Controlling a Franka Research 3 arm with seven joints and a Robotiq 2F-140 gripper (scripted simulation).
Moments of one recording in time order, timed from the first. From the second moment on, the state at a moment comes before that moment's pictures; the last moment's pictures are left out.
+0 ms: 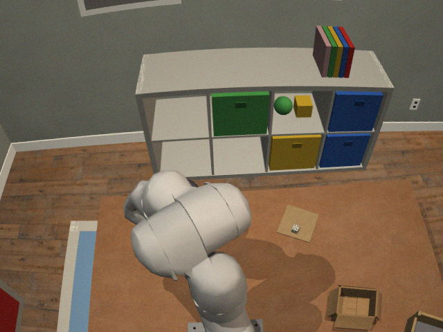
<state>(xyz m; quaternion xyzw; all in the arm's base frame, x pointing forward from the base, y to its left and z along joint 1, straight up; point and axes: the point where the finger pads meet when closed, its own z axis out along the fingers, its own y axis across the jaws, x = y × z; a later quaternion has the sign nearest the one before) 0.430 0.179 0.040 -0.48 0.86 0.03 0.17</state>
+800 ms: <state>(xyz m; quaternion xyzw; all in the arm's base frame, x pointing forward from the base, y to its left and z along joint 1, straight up) 0.447 0.198 0.058 -0.50 0.87 -0.01 0.06</state>
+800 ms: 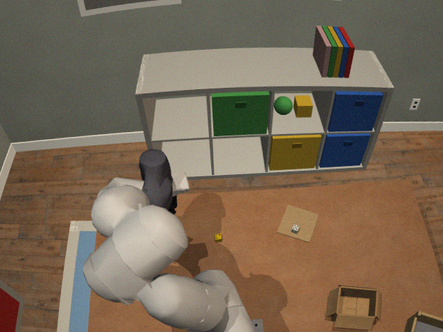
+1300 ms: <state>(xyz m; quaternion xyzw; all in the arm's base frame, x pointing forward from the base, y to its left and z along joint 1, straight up) 0.434 0.196 0.052 -0.47 0.88 0.00 0.01</state>
